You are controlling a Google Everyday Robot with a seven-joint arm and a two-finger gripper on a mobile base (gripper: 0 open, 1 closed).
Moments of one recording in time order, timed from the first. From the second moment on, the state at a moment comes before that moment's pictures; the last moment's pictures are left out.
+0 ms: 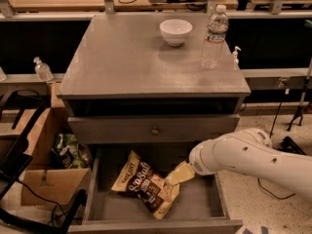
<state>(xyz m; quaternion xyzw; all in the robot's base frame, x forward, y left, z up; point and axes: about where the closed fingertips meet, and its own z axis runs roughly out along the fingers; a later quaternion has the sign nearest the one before) 0.507 -0.113 0.615 -0.36 0.89 0.09 0.26</state>
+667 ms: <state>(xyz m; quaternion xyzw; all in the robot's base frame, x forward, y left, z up) 0.512 -0.096 0.587 -0.37 0.88 0.11 0.26</state>
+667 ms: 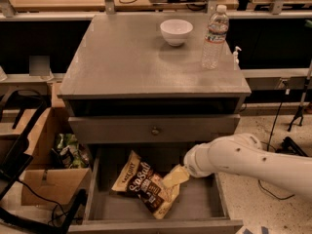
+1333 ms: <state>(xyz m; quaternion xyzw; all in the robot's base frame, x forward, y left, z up) 0.541 -0.021 0.473 -0.41 0.85 0.20 0.27</state>
